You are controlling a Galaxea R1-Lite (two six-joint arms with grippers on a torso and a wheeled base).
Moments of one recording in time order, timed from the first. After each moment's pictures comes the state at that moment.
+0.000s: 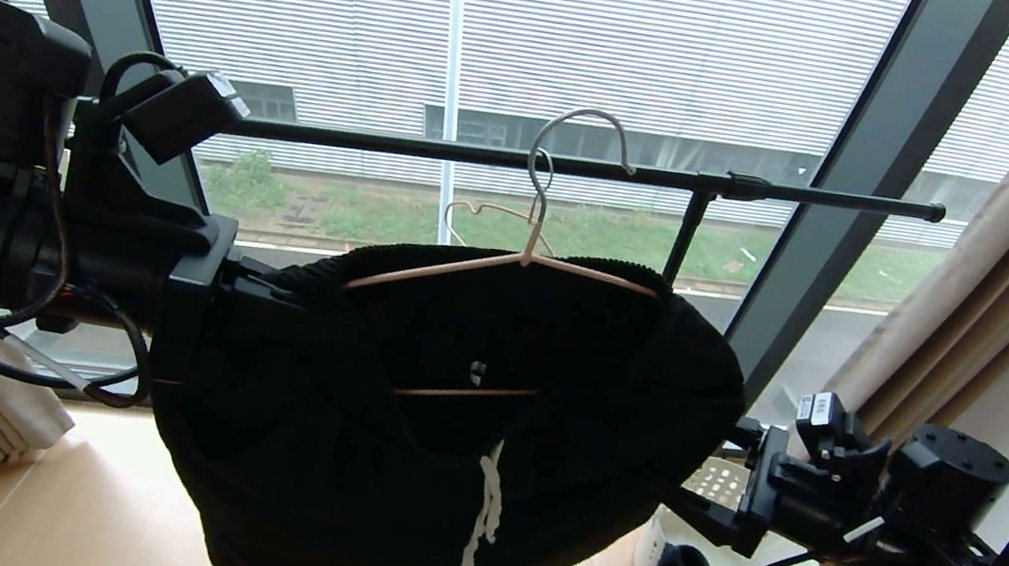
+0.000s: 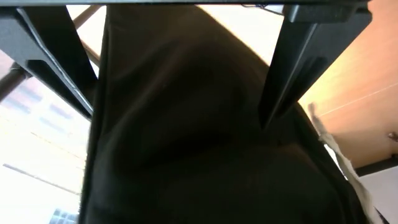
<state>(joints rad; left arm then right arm) -0.26 1.50 -1.05 0.08 -0.89 0.28 0.15 2.12 -0.42 -1.56 0.88 -0.09</state>
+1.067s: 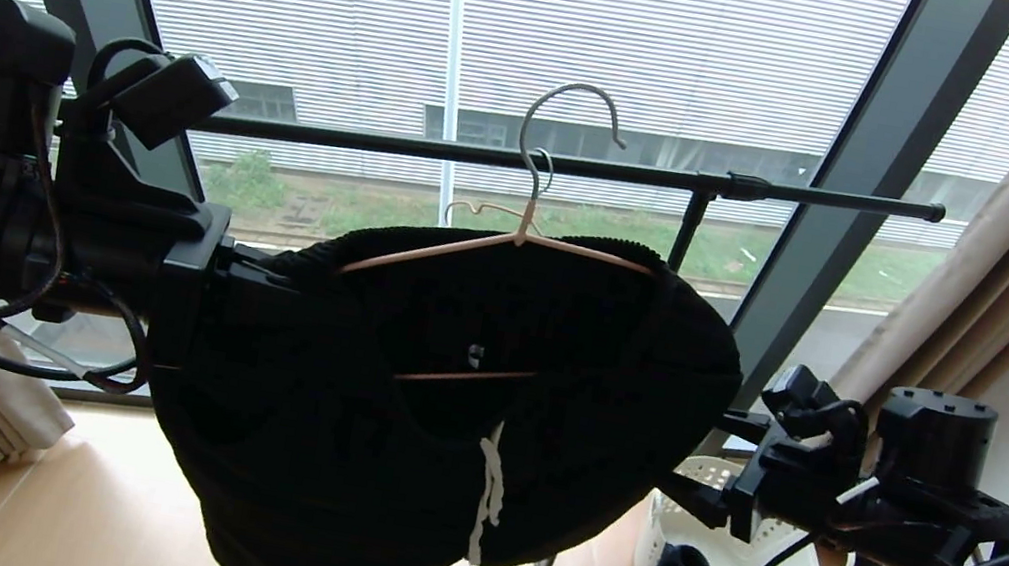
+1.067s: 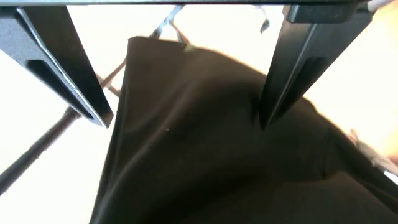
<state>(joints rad) -0.25 1.49 -1.05 0.04 -0.89 0.25 0.21 1.91 -0.54 -0.95 0.60 -0.24</state>
